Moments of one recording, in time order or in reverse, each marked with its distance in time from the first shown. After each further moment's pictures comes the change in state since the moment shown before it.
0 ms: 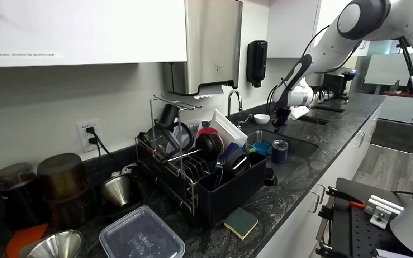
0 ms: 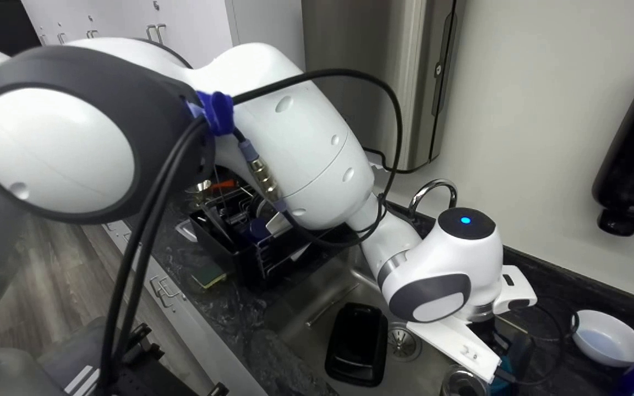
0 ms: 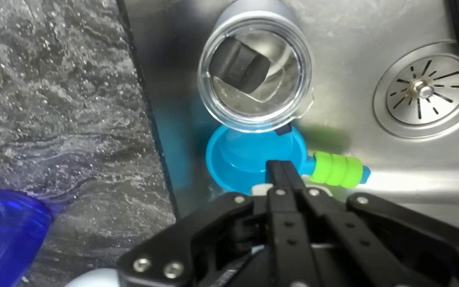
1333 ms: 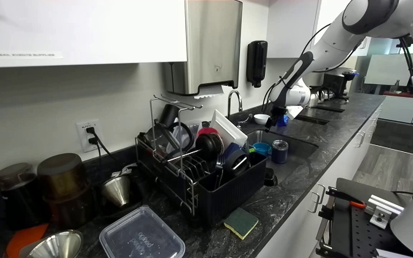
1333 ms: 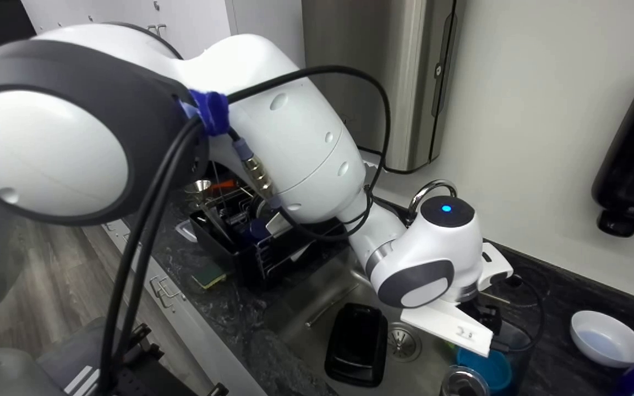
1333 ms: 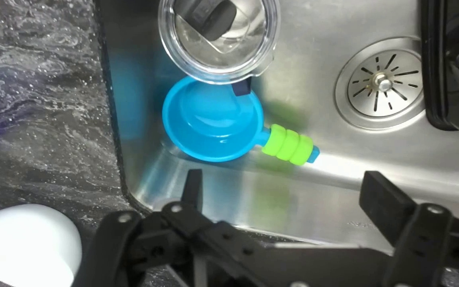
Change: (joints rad) arm -0.055 -0.027 0.113 -0.044 -0.055 0.051 -0.134
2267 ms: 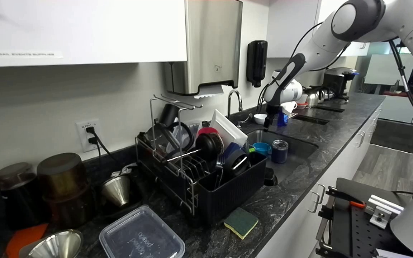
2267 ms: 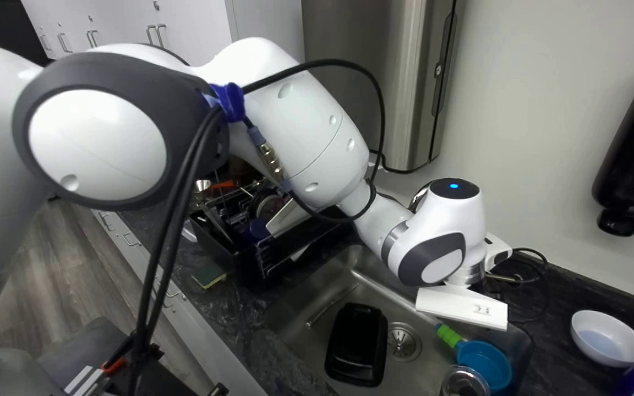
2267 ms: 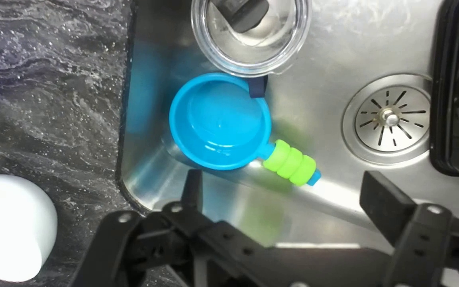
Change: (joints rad) arm 0.135 0.052 -0.119 0.145 -0.092 -0.170 -0.022
